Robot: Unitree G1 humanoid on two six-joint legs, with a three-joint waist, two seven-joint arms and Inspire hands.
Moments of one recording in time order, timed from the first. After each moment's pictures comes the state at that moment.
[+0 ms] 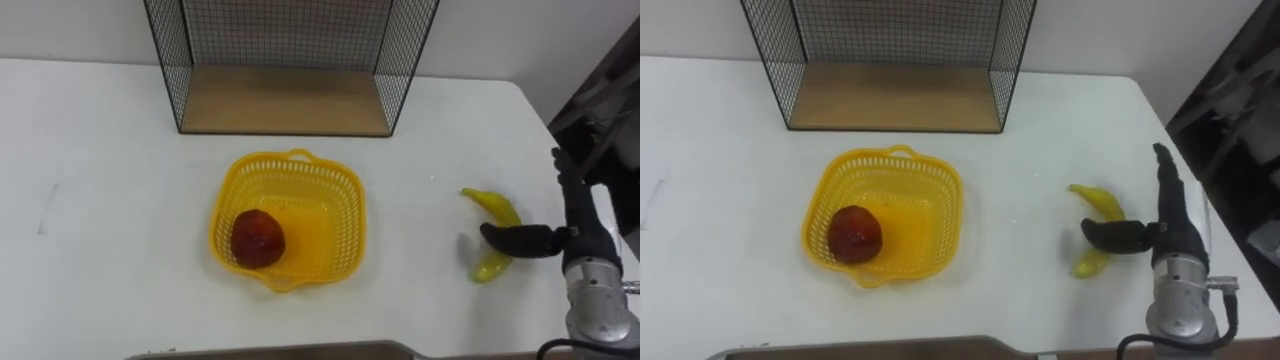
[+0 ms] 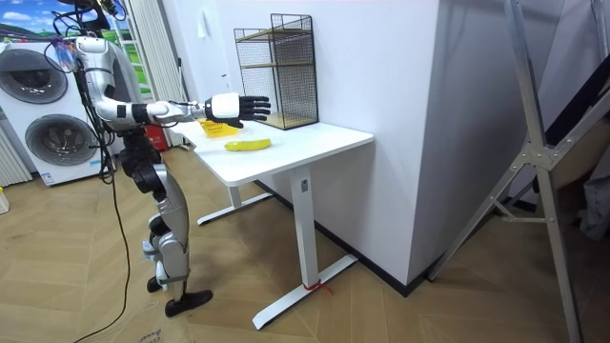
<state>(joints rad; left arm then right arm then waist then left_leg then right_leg) 0.29 0.24 0.11 1.02 0.28 0.14 0.05 0.09 -0.31 -0.17 0.23 -0.24 0.07 -0.08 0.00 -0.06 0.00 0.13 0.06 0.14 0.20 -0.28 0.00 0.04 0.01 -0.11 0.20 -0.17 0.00</state>
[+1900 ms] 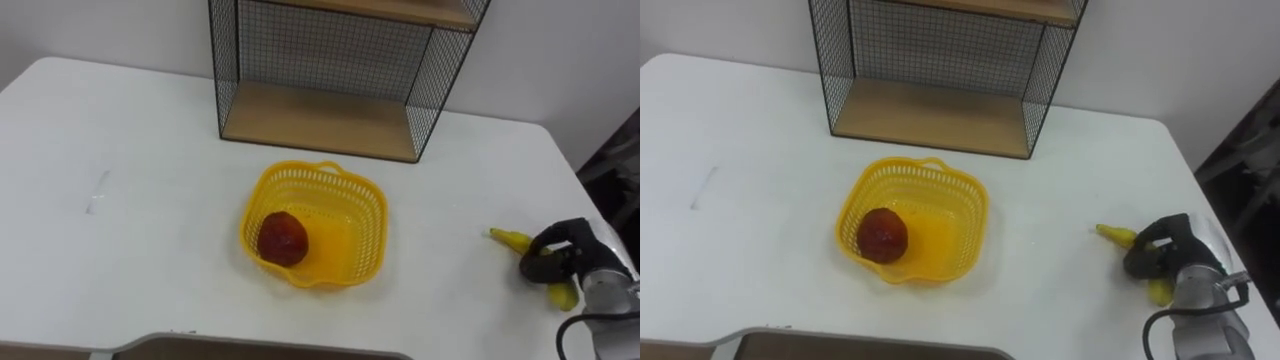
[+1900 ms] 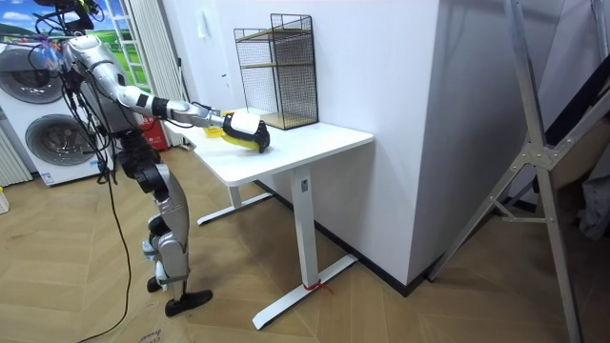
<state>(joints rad) 0.27 0.26 0.11 0.98 0.28 0.24 0.02 -0.14 -0.44 -0.20 0.76 -0.50 0.10 -0.03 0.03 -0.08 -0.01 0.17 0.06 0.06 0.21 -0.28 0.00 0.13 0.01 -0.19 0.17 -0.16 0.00</state>
